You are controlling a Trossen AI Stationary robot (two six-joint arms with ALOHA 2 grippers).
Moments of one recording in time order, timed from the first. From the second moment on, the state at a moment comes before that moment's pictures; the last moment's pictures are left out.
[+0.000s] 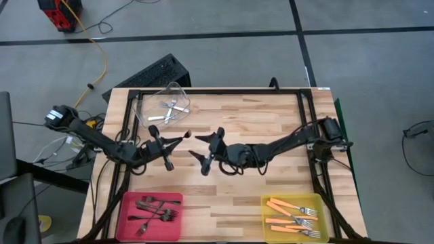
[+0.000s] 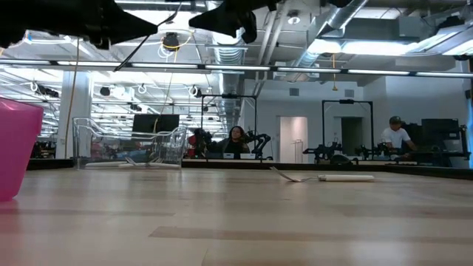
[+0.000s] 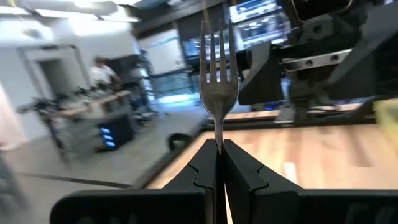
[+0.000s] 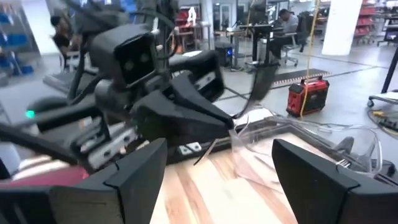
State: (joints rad) left arm -0.42 0.98 0.23 0.86 -0.87 0.30; right arm 0.22 1.87 1.26 0.58 0.58 0.11
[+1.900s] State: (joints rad) left arm -0.46 1.31 0.41 0.96 -1.17 0.60; right arm 0.14 1.87 1.26 0.58 0.55 0.21
